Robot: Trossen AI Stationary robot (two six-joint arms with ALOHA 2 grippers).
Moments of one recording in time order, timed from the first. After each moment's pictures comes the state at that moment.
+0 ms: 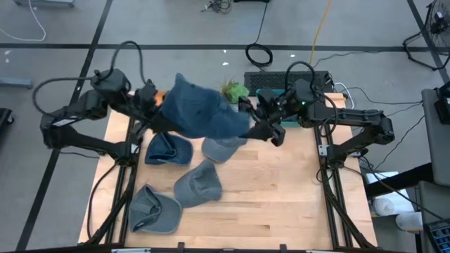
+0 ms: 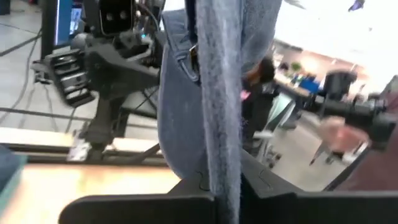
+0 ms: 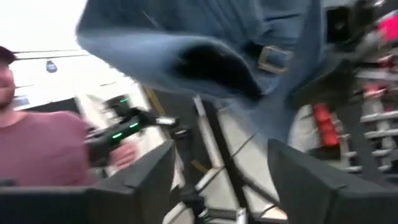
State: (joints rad) left arm 0.17 1.06 1.47 -0.42 0.56 -0.29; right arm -0.10 1.41 1.41 0.35 -0.65 0.56
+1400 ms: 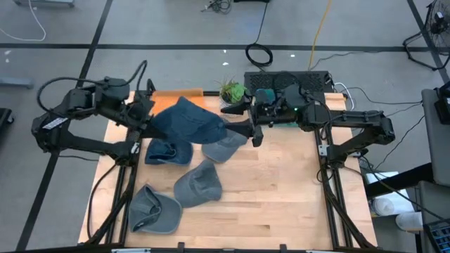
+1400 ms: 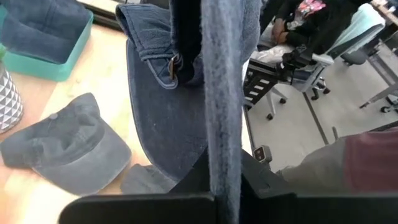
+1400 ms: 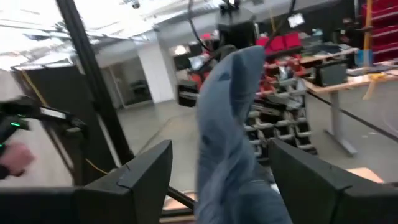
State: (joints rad) left arm 0.20 0.97 1.47 -1.05 0.45 -0.21; right arm -0.06 1.41 1.41 0.15 -0.20 0.30
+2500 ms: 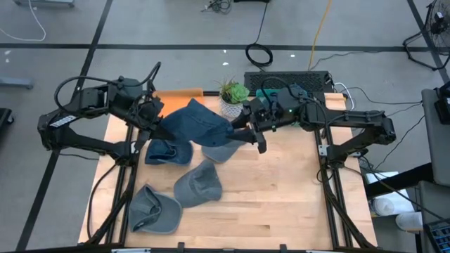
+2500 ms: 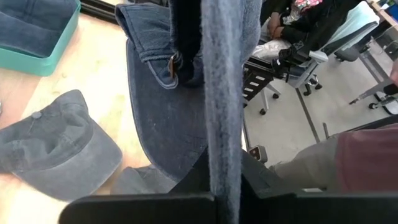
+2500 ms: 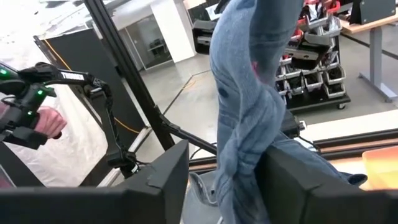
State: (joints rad) left arm 0.20 1.04 1.47 -1.00 0.49 -0.22; right arm -0.06 1.40 1.41 -0.04 -0.35 0.36
